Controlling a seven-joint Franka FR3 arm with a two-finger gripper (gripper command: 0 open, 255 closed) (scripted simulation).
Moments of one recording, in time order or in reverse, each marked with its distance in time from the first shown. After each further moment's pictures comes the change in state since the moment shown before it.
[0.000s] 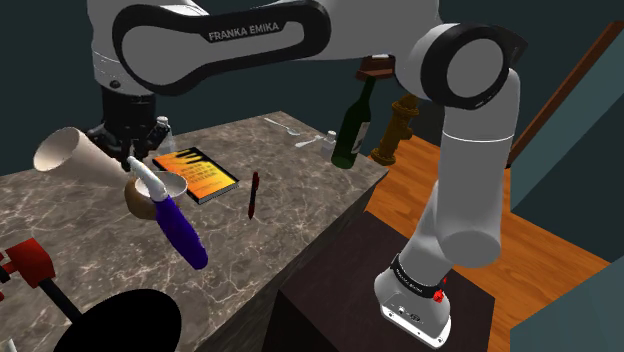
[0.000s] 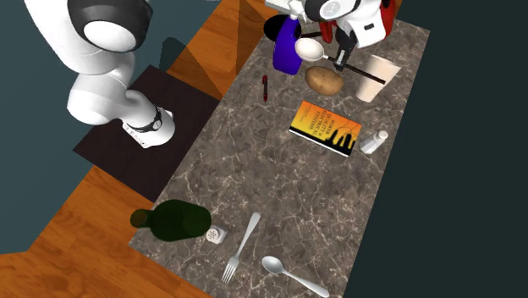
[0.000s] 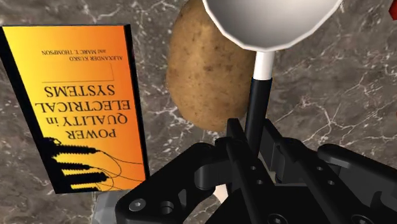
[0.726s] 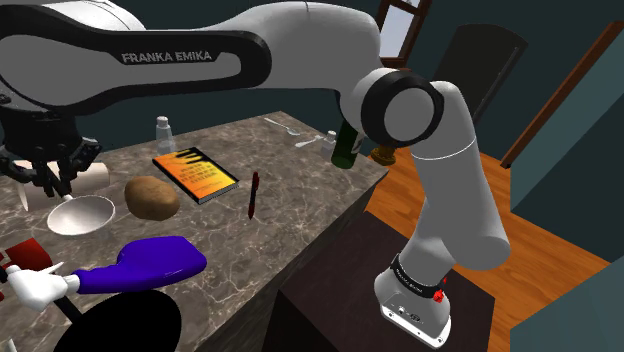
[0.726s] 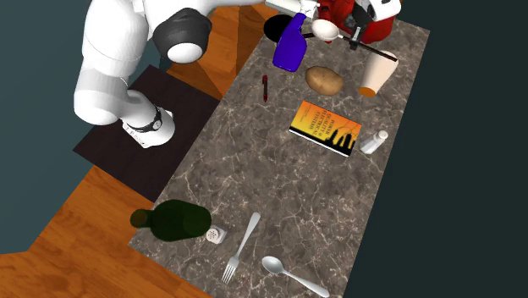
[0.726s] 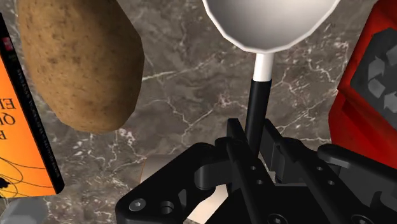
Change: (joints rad) arm 0.201 0.328 -0.013 0.482 -0.103 -0.163 0.137
